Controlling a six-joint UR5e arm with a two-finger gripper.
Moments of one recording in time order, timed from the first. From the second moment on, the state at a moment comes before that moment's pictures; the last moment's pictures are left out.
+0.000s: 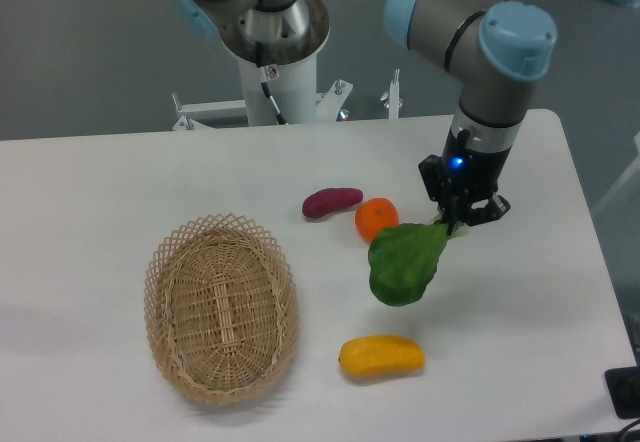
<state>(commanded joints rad) 2.69 -1.85 -1.75 -0.93 1.41 1.50</state>
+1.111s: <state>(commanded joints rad) 2.57 -1.96 -1.81 -0.80 1.56 1.58</state>
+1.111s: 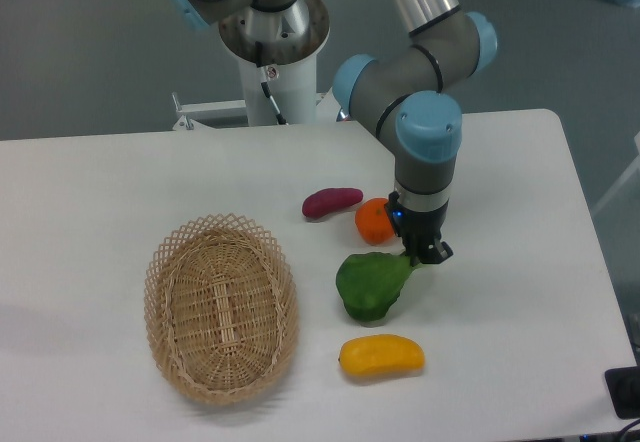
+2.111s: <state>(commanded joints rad) 2.59 -1.88 -1.52 -0.96 1.55 1.38</state>
